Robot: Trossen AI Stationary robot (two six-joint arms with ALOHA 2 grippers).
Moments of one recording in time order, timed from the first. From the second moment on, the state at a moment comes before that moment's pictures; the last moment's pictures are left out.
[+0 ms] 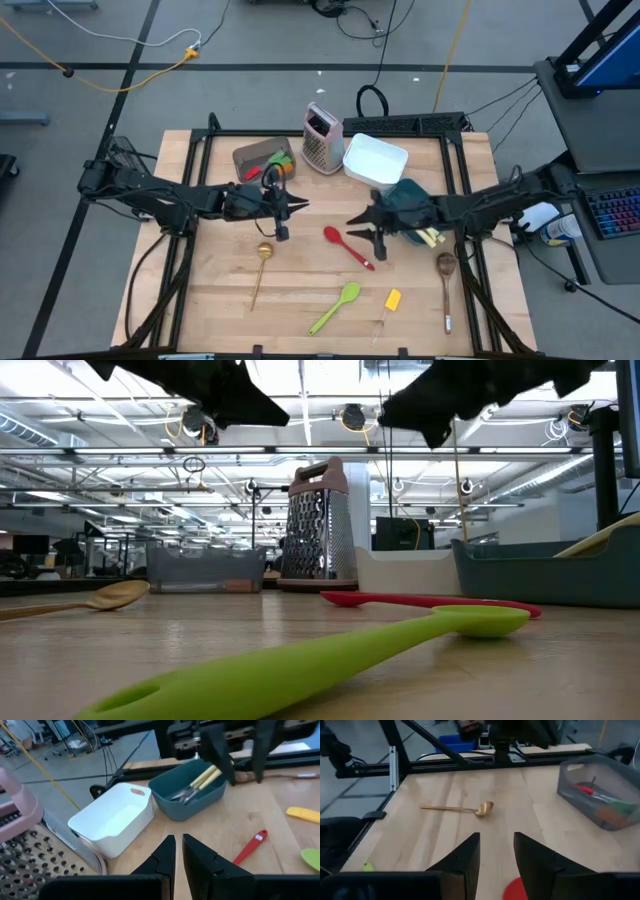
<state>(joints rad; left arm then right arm) -0.10 1.26 0.76 0.17 -0.32 0.09 0.17 1.23 0.67 0.24 0.11 0.15</state>
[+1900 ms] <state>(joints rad) -0.10 1.26 0.76 0.18 -0.32 0.10 0.15 1.78 0.82 0.01 0.14 0.30</state>
